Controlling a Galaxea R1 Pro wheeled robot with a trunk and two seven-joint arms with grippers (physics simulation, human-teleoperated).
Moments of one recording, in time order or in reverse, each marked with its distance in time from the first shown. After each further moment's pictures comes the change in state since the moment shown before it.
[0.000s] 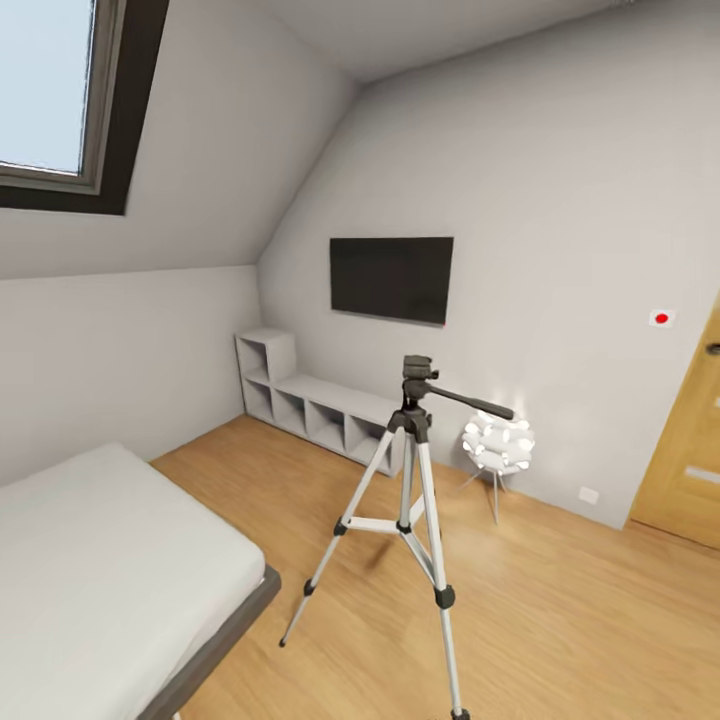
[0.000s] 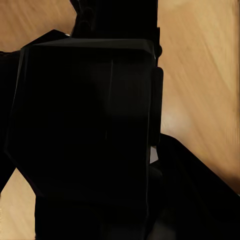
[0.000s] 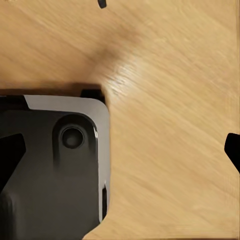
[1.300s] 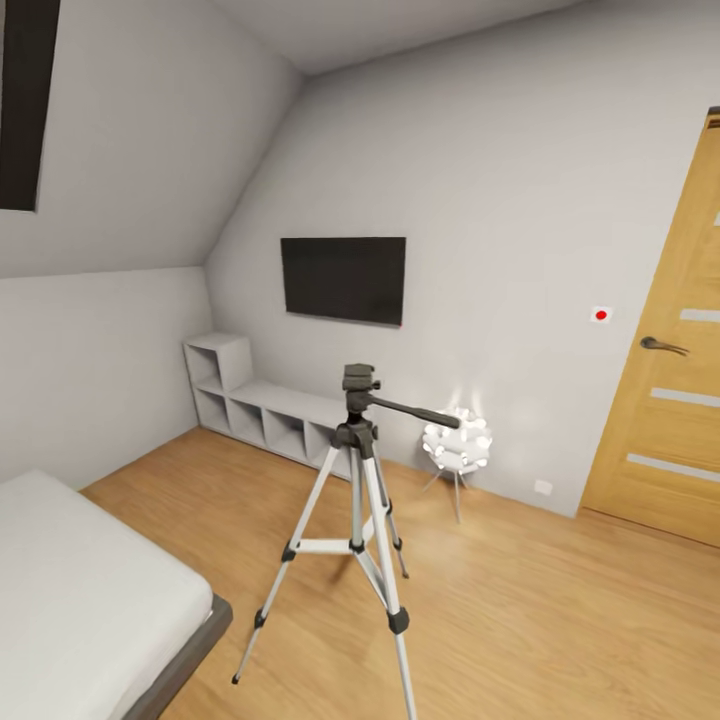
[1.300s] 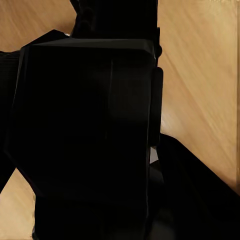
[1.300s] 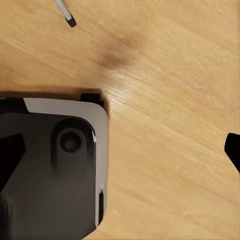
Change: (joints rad) left arm 0.000 0.002 0.002 0.000 0.029 -0.001 0.002; right arm 0.000 0.000 0.004 -0.001 0.017 -0.023 0.000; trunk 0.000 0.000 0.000
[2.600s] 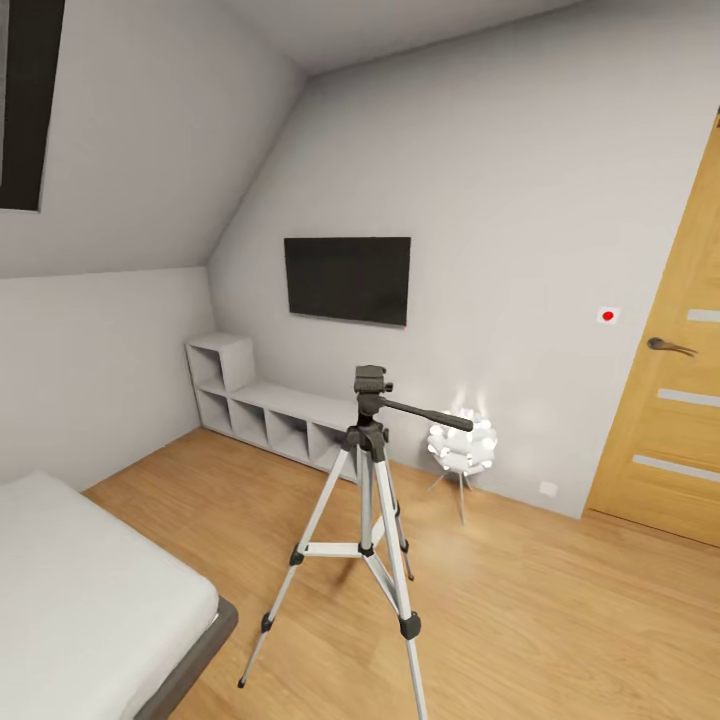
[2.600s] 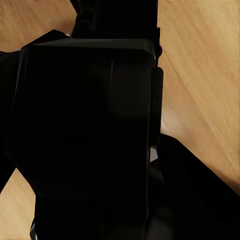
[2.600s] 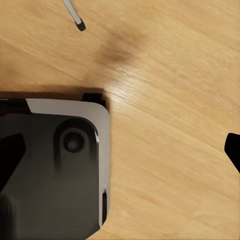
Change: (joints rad) left arm 0.000 -0.002 0.000 0.000 0.008 0.000 -0.001; right arm 0.000 0.004 -0.001 0.000 -0.013 0.004 -0.002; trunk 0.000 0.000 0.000
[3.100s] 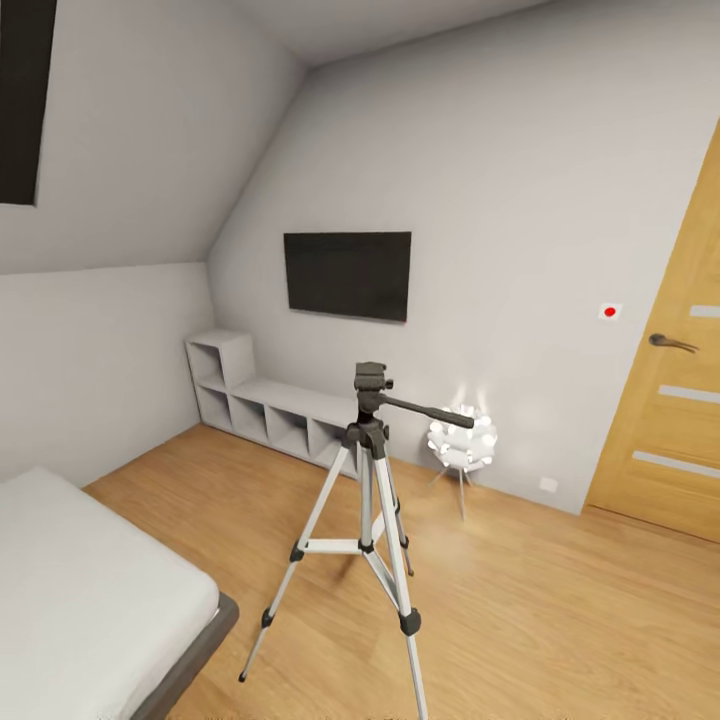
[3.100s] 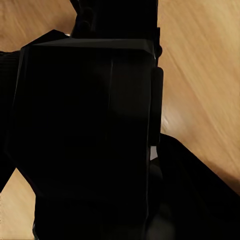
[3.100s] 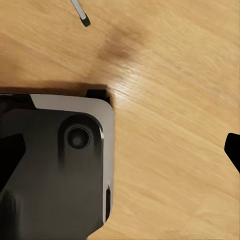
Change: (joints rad) left arm 0.000 0.001 0.000 0.000 0.000 0.000 0.000; right arm 0.000 0.010 0.002 0.000 0.005 -0.001 0.001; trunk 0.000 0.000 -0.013
